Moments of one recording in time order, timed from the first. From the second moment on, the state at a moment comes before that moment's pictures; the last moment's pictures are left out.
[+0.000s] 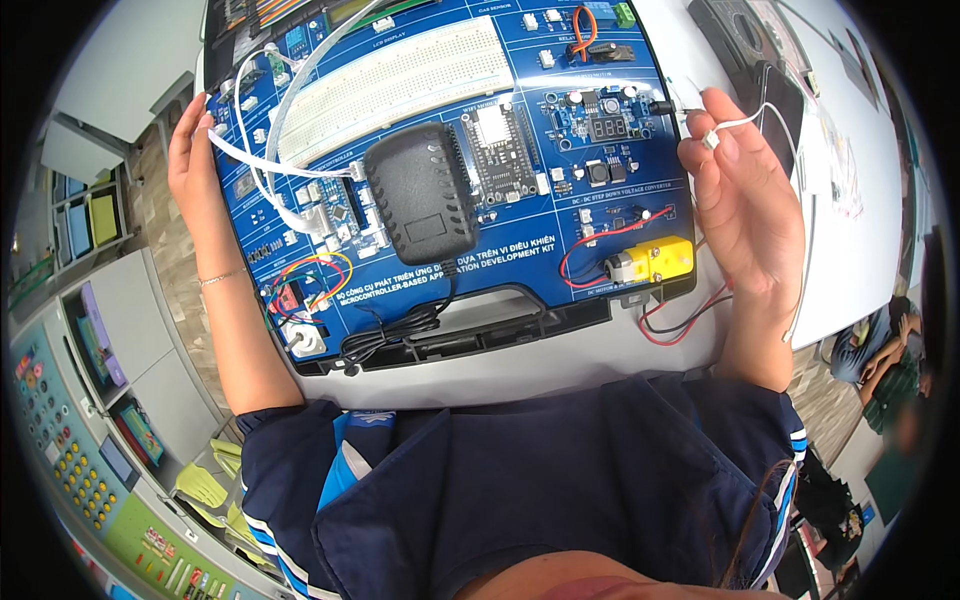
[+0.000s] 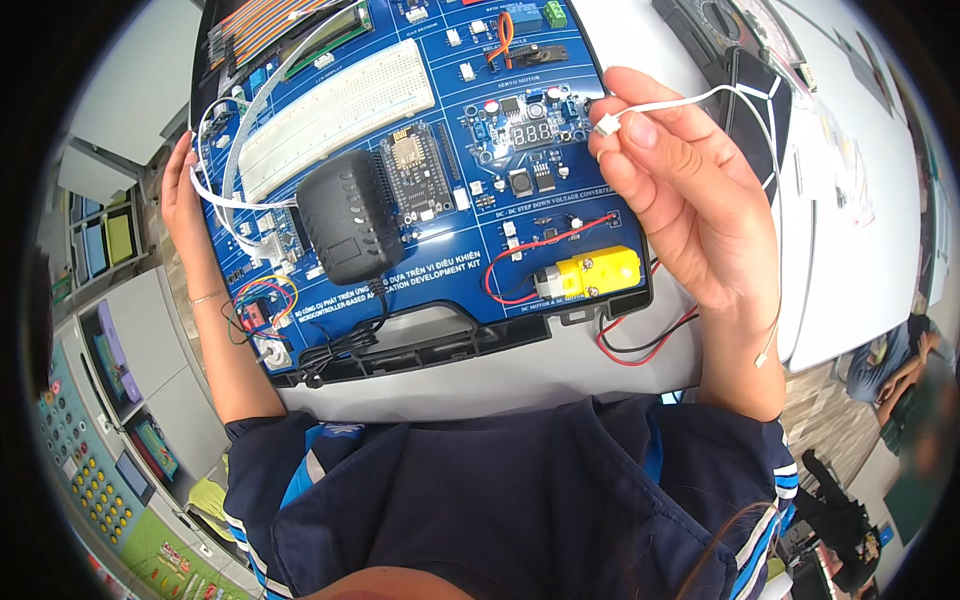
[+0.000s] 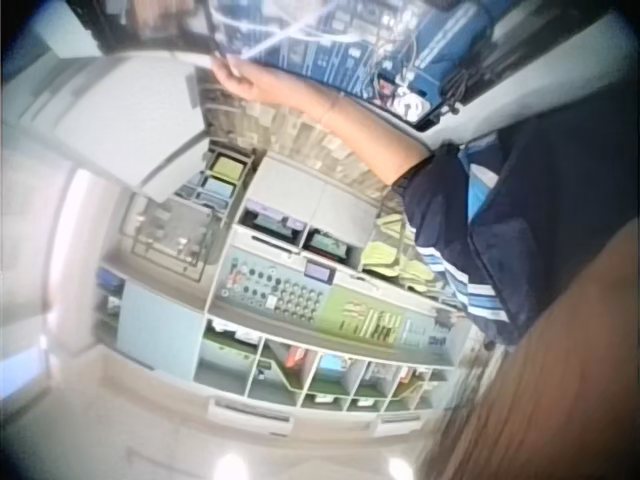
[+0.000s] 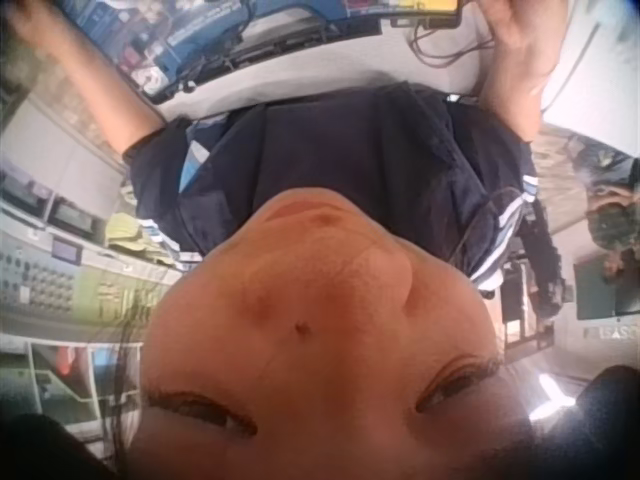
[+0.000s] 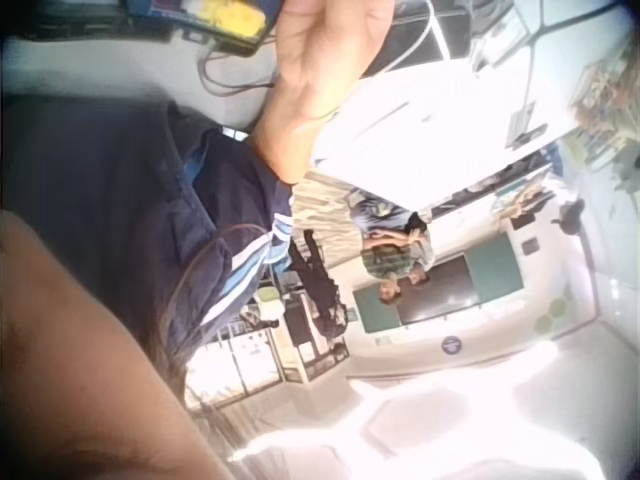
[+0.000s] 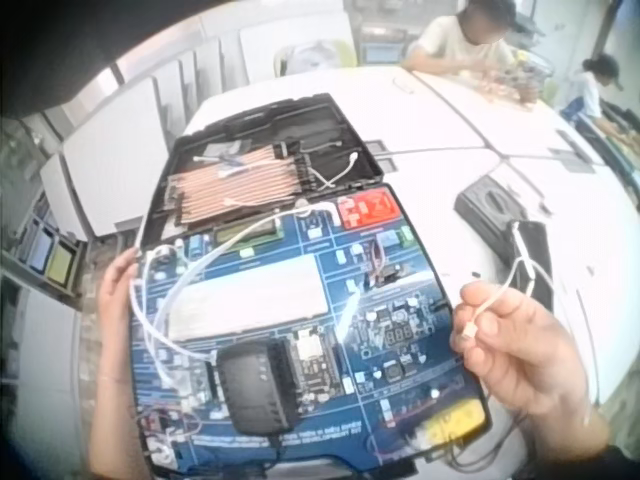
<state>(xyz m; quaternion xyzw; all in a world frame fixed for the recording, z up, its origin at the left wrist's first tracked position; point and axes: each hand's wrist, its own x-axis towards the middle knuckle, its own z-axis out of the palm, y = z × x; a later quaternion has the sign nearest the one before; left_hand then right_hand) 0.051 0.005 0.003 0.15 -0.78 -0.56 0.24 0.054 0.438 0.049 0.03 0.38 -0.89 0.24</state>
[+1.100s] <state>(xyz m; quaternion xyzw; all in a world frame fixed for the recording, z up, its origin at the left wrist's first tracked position) 0.060 -0.002 0.016 0.20 -0.81 -0.51 0.22 0.055 0.433 0.040 0.03 0.33 -0.92 0.22</state>
